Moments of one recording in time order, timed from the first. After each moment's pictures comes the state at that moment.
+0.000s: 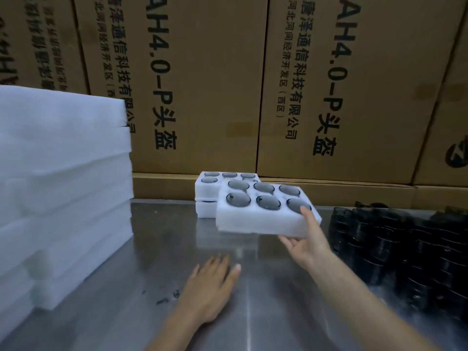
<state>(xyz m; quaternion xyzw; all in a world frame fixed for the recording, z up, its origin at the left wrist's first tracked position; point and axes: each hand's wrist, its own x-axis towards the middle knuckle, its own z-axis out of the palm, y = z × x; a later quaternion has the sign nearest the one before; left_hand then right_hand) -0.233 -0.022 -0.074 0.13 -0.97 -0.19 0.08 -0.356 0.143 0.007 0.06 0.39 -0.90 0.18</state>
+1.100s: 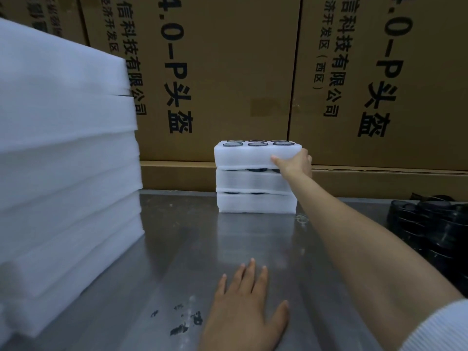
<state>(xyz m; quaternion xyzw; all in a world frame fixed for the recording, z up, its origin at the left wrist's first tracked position) -0.250 -0.029 -0.088 0.12 -0.98 -0.12 0.05 -0.508 -0.013 0.042 -0.05 0.84 -0.53 -0.12</state>
